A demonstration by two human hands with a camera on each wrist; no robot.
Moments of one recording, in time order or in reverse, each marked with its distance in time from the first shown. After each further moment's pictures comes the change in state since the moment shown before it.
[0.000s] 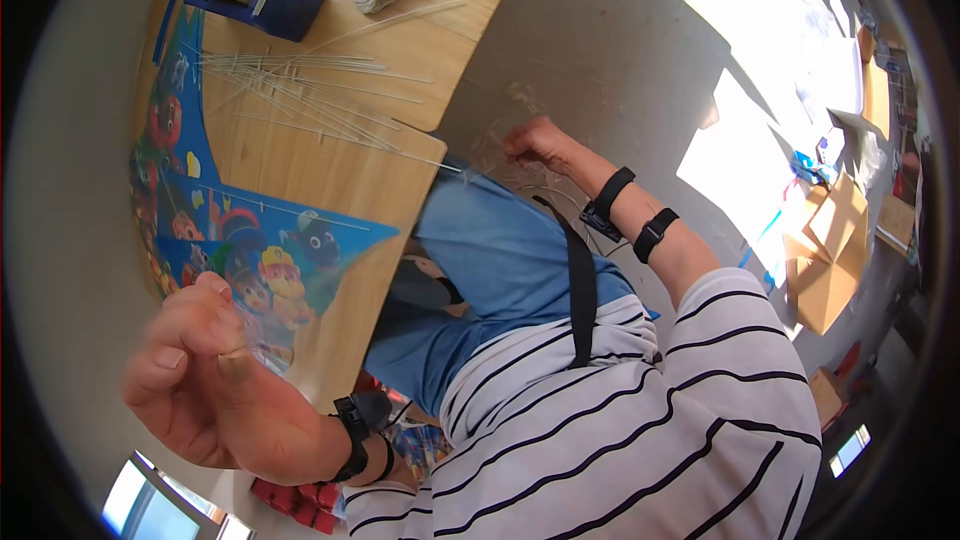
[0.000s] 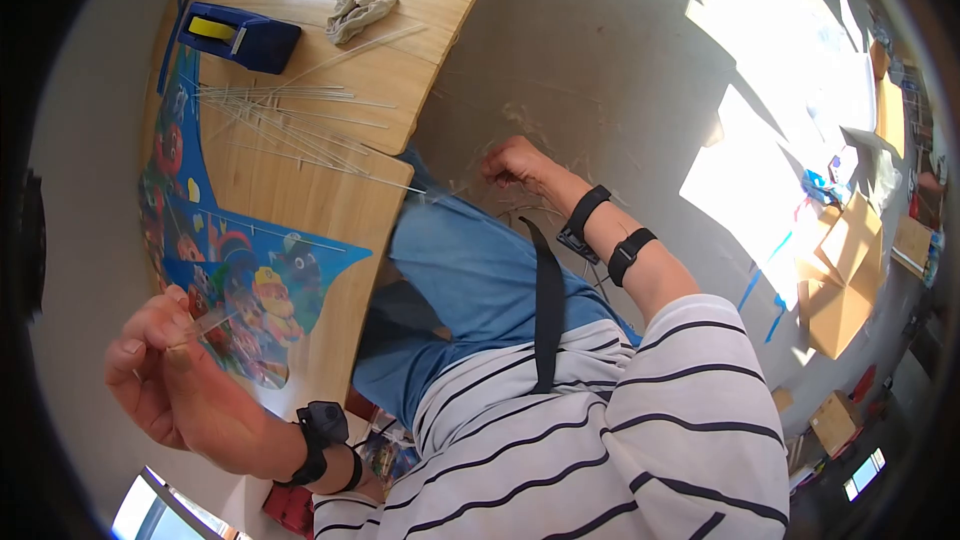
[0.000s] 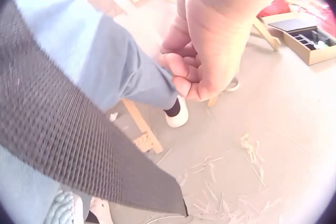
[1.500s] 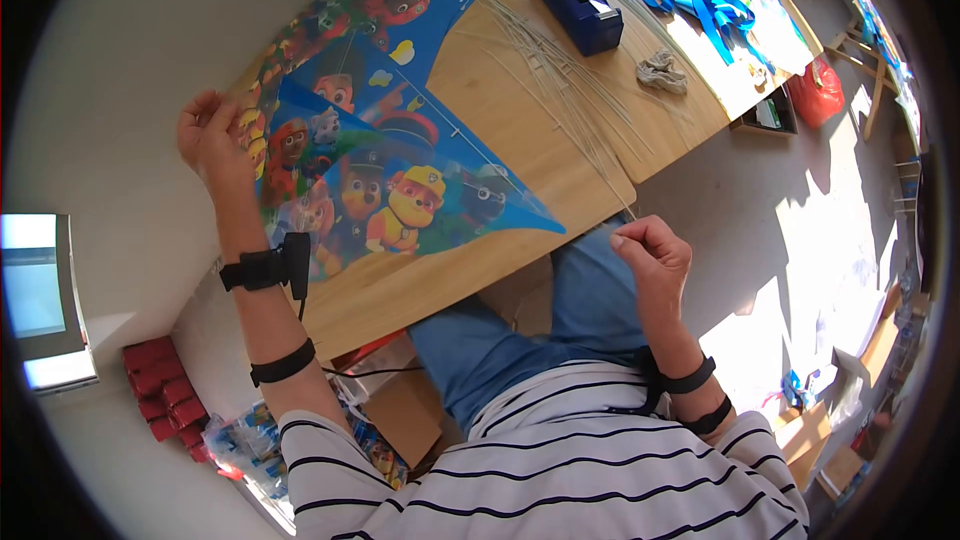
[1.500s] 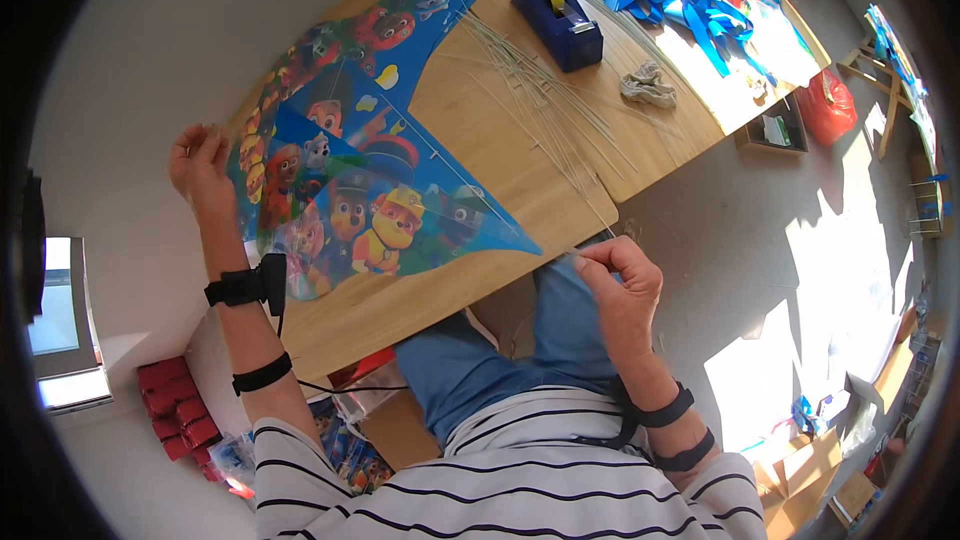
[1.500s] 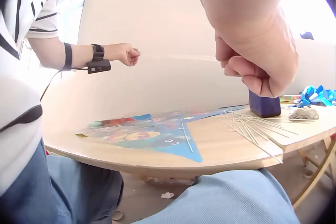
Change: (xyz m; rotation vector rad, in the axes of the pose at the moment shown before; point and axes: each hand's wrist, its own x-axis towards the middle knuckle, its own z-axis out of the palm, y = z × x) left_hand -0.022 -0.150 -0.310 -0.012 0.877 -0.242; right_hand -0.182 -0.093 0.222 -0.372 0.232 -0.703
